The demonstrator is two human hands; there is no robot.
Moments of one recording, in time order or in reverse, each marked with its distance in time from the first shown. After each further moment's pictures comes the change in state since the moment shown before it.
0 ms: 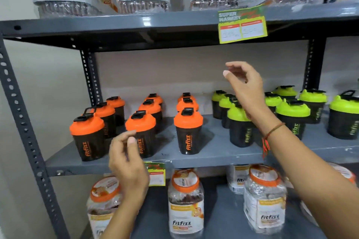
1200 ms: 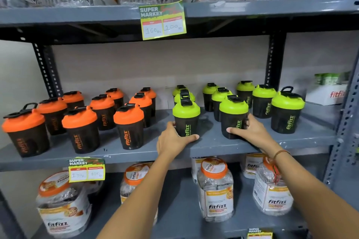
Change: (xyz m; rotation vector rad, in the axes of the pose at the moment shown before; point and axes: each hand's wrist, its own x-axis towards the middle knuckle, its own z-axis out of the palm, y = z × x) left_hand -0.119 0.029 0.226 0.546 -0.826 -0.374; right_hand -0.050 0.176 -0.225 -0.302 -0.377 0.562
